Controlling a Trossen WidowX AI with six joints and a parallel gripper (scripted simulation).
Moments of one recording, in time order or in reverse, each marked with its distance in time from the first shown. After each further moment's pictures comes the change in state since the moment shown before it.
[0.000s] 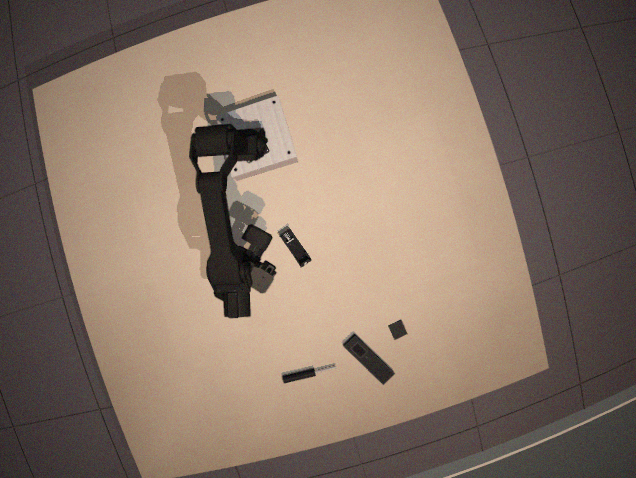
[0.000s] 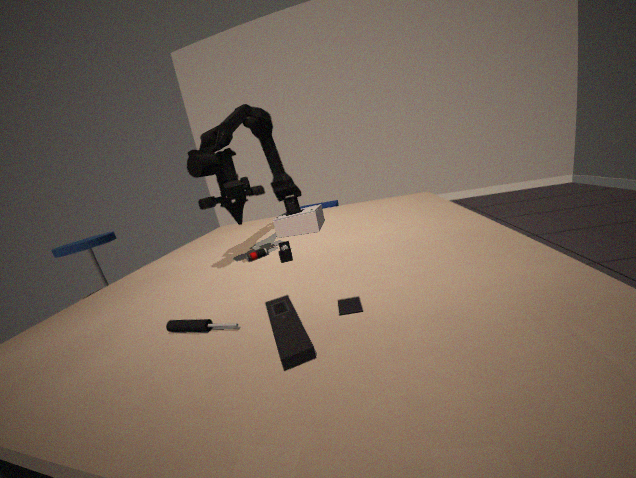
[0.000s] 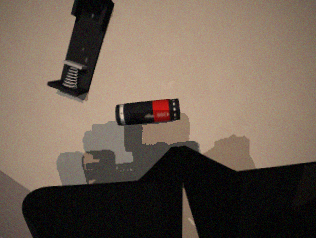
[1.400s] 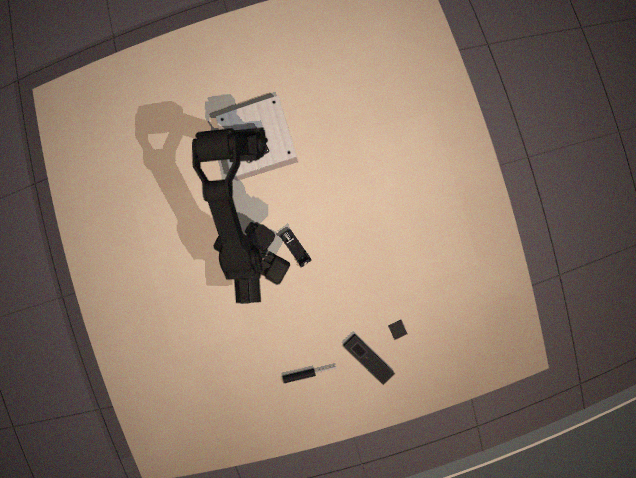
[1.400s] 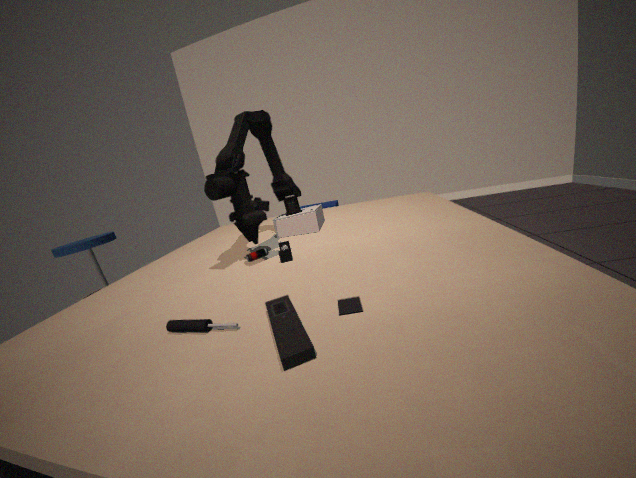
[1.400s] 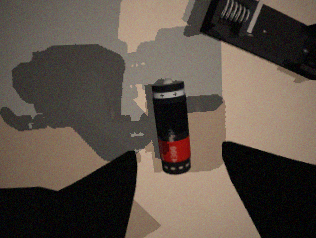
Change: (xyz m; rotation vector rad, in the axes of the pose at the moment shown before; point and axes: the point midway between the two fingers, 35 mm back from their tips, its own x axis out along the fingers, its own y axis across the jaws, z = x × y) arm 0.068 0.024 0.001 -1.553 -0.001 -0.006
